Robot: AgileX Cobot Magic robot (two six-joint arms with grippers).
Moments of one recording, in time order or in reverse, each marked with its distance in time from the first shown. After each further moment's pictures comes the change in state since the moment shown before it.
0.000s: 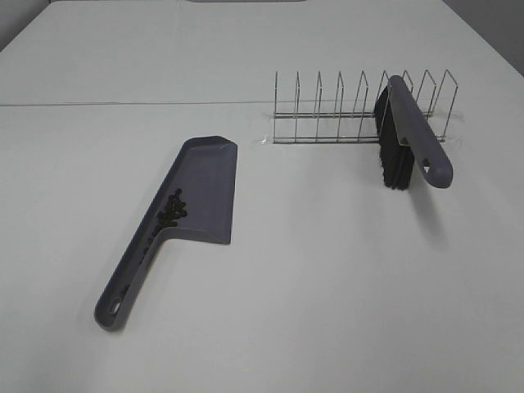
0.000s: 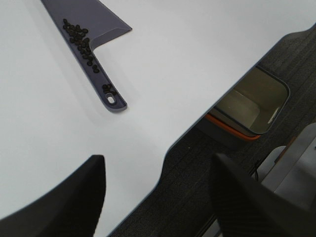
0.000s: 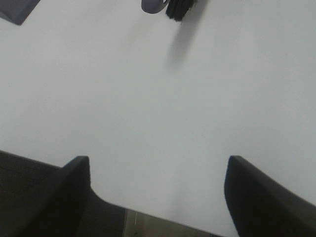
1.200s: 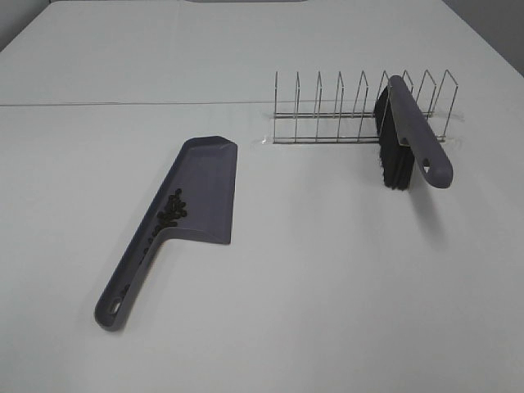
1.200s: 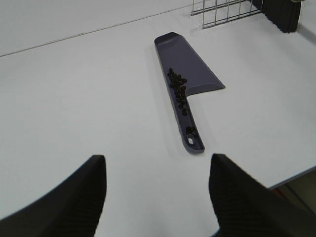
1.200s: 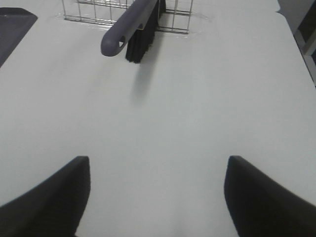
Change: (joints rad) left arm 0.386 -0.271 0.000 -0.001 0.003 0.001; right arm -0.192 -0.207 0.002 0.007 -0.001 0.000
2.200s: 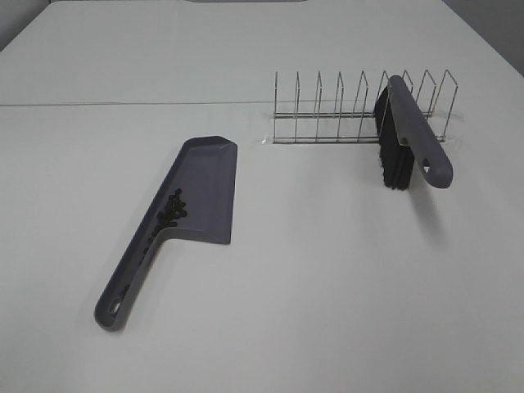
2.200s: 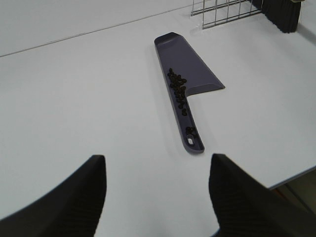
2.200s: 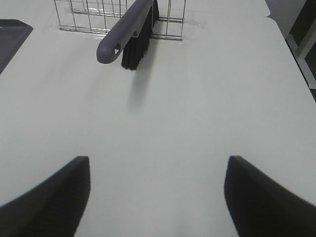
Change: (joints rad) left arm 0.000 -0.001 0.000 0.000 0.000 0.000; right arm -0.014 -0.031 0.000 0.015 0.000 0.000
